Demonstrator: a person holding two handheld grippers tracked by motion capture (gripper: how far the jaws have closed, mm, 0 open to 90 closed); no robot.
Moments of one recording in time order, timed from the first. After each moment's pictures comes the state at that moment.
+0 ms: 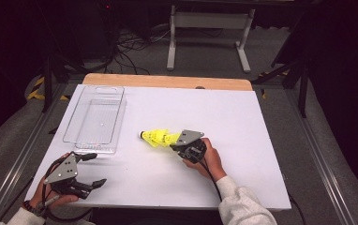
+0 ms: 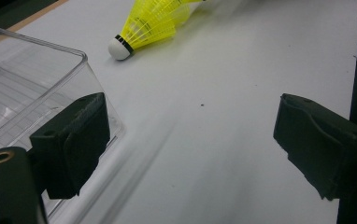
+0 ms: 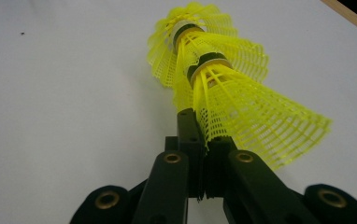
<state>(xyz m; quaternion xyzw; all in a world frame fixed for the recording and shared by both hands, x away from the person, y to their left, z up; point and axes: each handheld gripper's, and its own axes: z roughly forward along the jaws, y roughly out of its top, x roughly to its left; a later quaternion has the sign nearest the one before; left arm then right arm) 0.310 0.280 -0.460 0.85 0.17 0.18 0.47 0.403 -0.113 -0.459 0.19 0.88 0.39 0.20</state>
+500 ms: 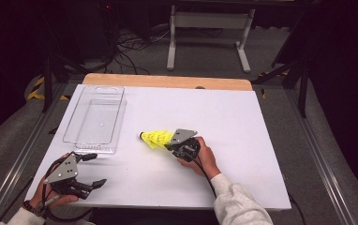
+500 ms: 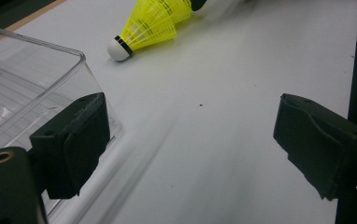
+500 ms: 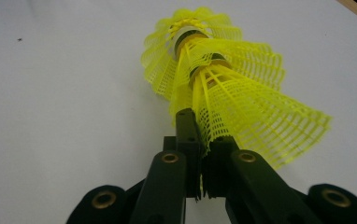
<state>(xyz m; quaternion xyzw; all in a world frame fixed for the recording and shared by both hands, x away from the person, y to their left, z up) 0.311 0.279 -0.461 0.85 0.17 0.18 0.47 0.411 -0.097 -0.465 0.18 0.89 0.38 0.19</state>
